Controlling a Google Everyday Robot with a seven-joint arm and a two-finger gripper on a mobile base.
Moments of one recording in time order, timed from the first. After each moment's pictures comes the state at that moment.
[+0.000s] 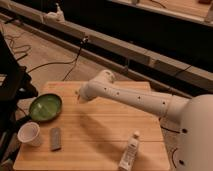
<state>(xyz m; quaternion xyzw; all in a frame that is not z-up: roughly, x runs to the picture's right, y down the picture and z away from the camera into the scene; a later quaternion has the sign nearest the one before) -0.130 0.011 0.826 -0.10 -0.29 0.07 0.95</state>
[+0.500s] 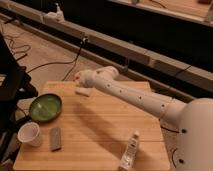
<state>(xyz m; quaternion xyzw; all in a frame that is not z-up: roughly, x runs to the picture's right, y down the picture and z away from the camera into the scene) -0.163 -0.071 0.831 -0.02 -0.38 0.22 0.90</state>
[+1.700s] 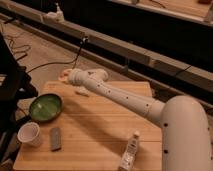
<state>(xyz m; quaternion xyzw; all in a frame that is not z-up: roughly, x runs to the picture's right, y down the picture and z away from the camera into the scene) -0.238 -0.082 0.826 -0.03 -0.45 0.26 0.85</state>
